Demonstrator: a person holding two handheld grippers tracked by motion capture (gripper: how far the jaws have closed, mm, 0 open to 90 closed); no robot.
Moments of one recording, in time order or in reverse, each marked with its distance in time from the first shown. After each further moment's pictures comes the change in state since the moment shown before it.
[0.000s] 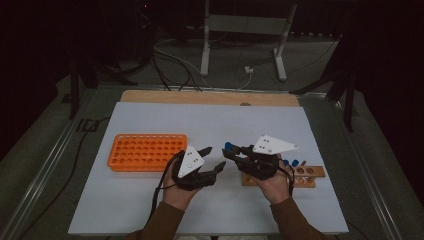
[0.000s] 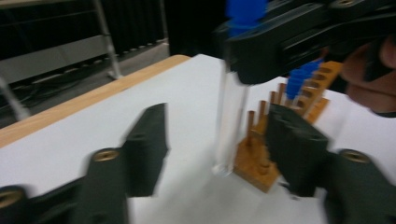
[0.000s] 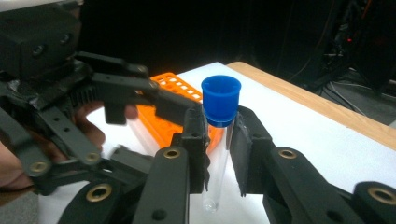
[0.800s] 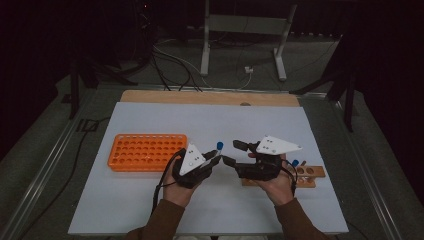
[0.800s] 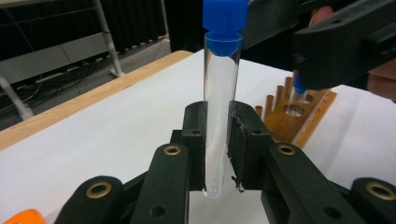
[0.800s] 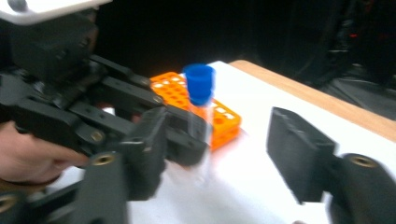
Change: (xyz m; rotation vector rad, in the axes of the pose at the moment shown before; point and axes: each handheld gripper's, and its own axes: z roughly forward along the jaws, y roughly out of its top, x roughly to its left) left arm 0.009 -0.002 0.002 0.009 0.023 0.006; right arm -0.004 -0.003 -0.008 -0.002 -0.010 0.025
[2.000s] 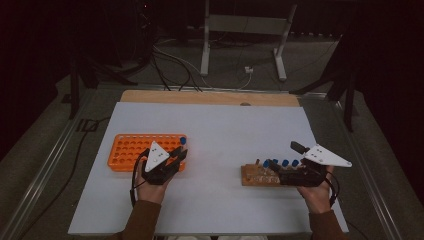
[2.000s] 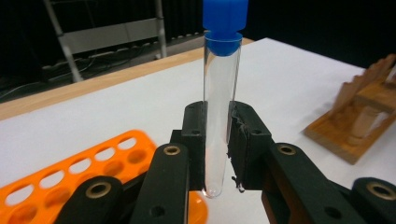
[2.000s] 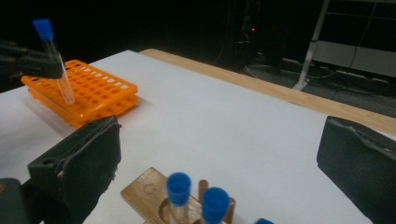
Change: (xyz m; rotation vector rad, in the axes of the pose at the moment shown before) left arm 0.058 -0.050 -0.035 0.015 0.177 -0.119; right arm -0.050 -0.048 -0.085 -0.014 -0.314 0.067
